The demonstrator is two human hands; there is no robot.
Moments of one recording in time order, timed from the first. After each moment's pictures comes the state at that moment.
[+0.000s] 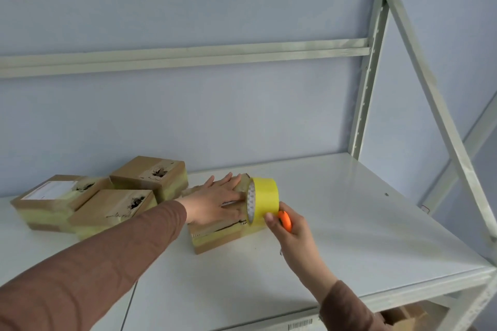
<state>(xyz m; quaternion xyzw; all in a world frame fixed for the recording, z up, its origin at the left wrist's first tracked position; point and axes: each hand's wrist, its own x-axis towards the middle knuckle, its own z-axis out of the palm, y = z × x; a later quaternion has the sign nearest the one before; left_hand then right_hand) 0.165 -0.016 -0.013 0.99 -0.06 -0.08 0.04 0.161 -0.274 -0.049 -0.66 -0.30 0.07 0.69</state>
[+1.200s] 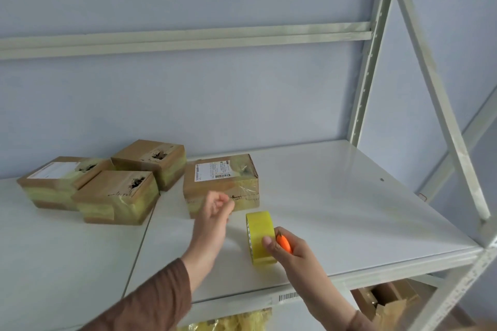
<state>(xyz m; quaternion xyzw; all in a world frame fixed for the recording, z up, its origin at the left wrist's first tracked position) 0.083 -0.124 -0.067 0.73 0.18 0.28 0.60 0.114 -0.321 -0.081 -0.69 -0.27 0.18 0.65</state>
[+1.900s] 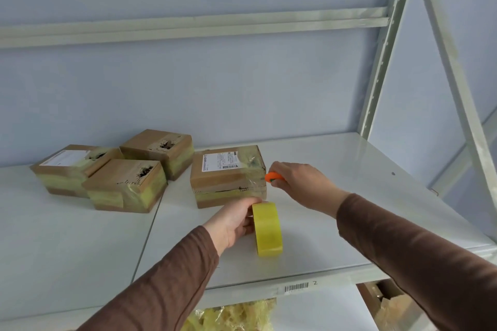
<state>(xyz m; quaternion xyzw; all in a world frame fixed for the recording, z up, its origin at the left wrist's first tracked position) 0.115 -0.141 -0.055 0.60 0.29 -0.02 0.75 0.243 -0.284 -0.022 -0.83 -0.52 -0.09 0.18</state>
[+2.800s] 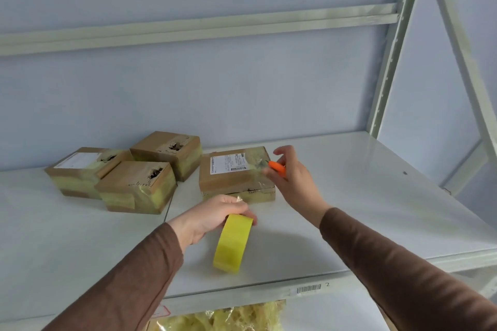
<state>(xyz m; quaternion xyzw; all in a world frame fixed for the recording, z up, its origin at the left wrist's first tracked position) 0.068 -0.083 -0.025 0.79 0.16 -0.09 0.58 0.221 -0.245 -0.042 -0.79 -0.37 -0.05 0.48</state>
